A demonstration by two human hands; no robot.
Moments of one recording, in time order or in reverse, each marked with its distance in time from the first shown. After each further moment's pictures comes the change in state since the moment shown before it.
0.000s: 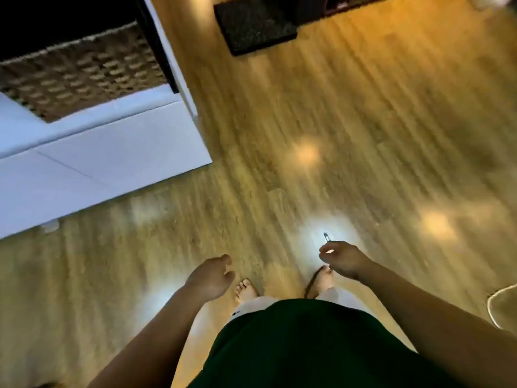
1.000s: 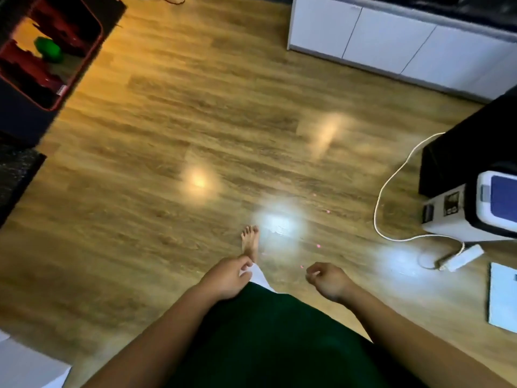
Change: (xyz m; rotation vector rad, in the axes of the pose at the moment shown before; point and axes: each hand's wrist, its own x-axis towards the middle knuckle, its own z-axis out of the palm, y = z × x) left_hand 0.279 0.673 0.039 0.554 -0.377 0.557; right_hand 0.027 0.415 -0.307 0.791 0.292 0.435
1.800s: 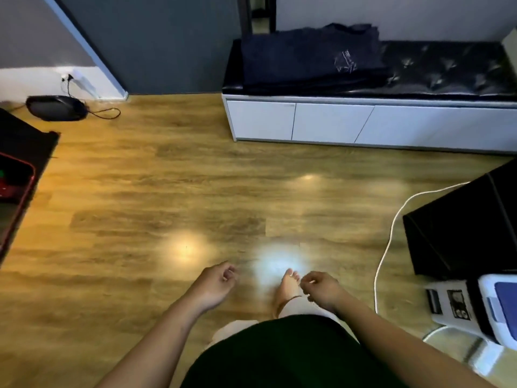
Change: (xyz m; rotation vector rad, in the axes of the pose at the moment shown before) left_hand 0.373 0.270 -0.375 -0.031 -0.007 0.045; right_hand 0.254 -0.164 -0.423 0.421 0.159 0.075
